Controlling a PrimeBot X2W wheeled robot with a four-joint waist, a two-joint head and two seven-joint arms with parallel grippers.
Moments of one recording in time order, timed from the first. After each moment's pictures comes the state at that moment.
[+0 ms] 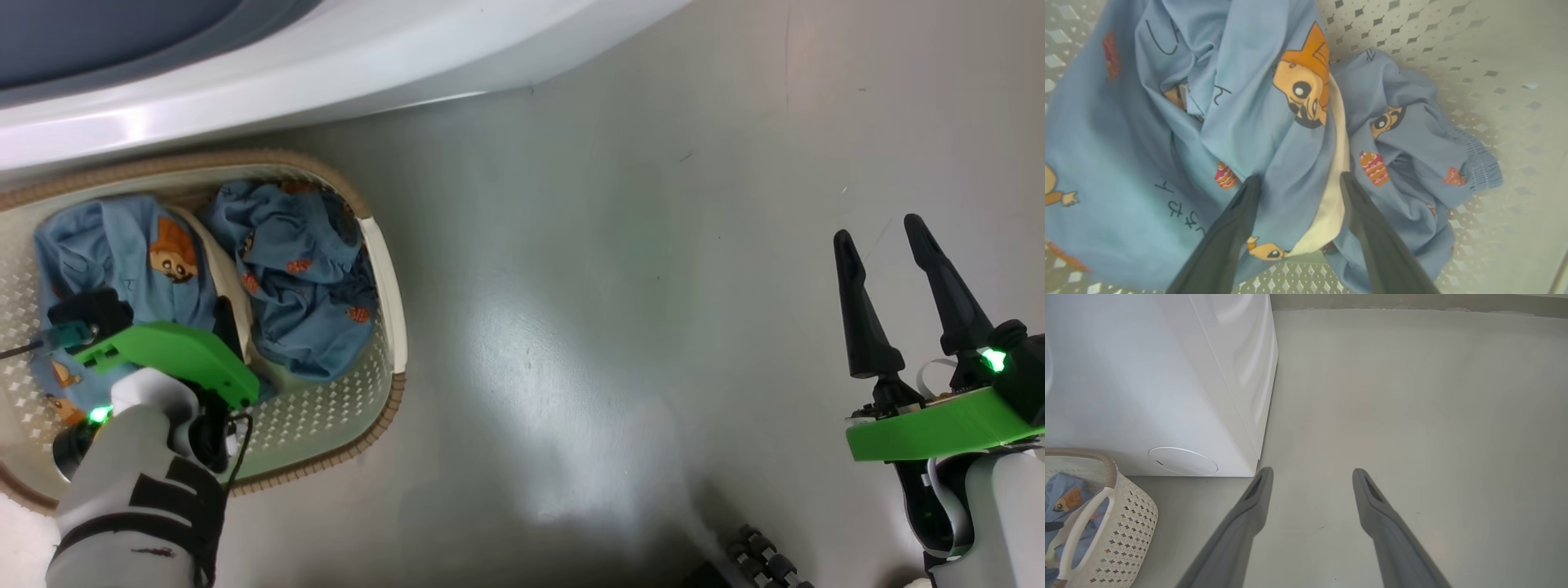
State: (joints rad) left arm -0.87 0.08 0.03 1.29 -0.46 -0.04 -0.14; right arm -0.25 -0.18 -0.01 0.01 0.26 0.13 -0.25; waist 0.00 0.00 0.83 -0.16
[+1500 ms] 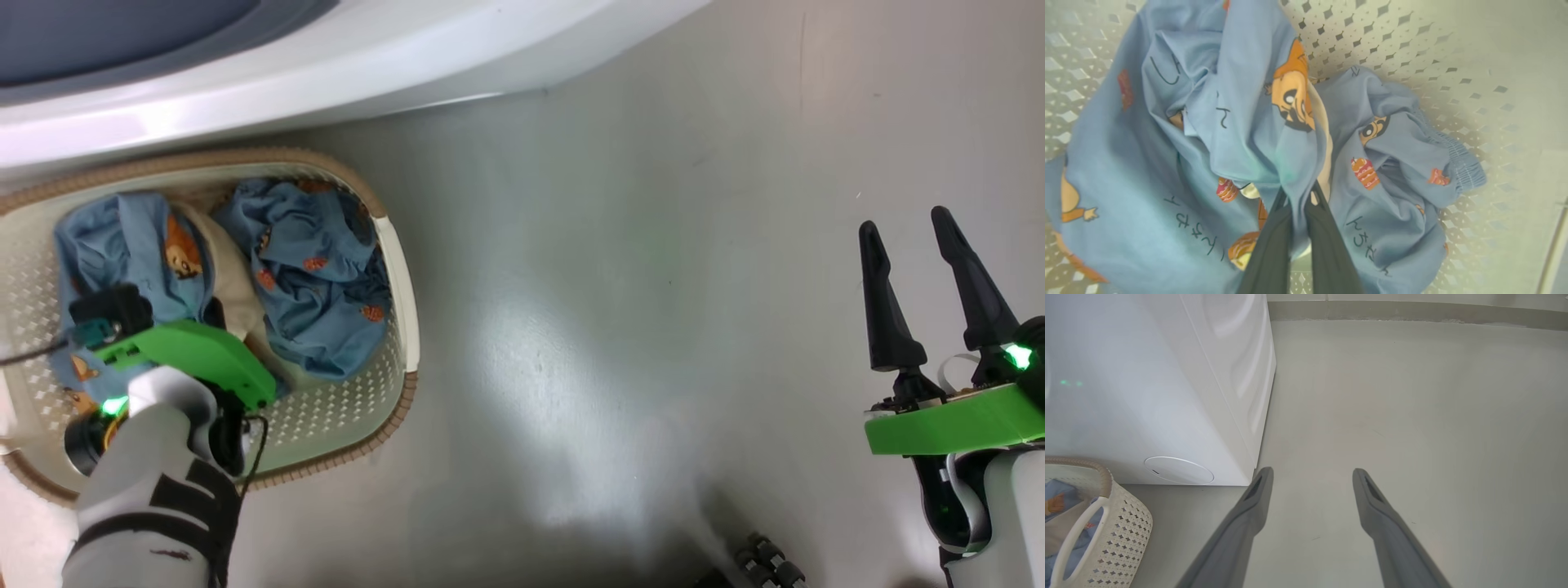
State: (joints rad) left arm -0.88 0.07 -0.04 1.29 -0.46 -0.02 -0.20; right arm -0.25 -0.19 -0.04 0.00 0.26 0.13 -0.26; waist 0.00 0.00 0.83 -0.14
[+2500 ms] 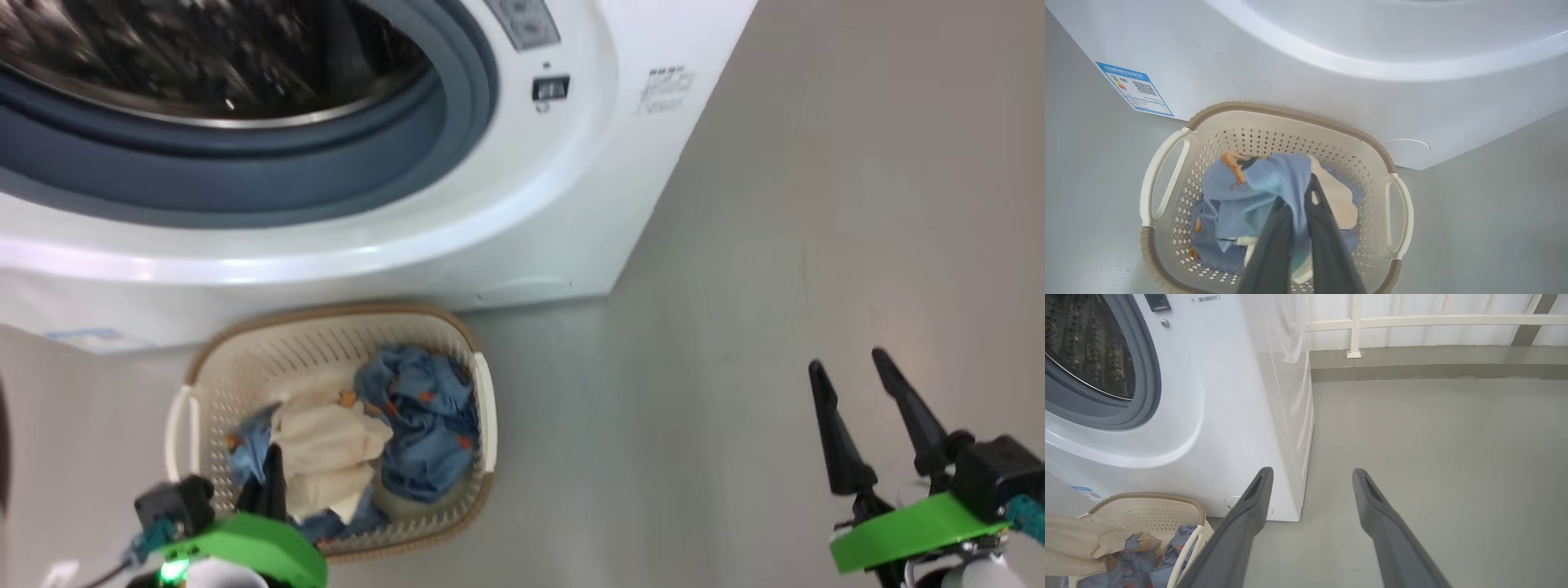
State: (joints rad) left arm -0.28 0.03 -0.07 0.68 -0.45 -0.06 -0.25; right arm -0.06 -0.15 -0.01 0.07 0.22 0.13 -0.26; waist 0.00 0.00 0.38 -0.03
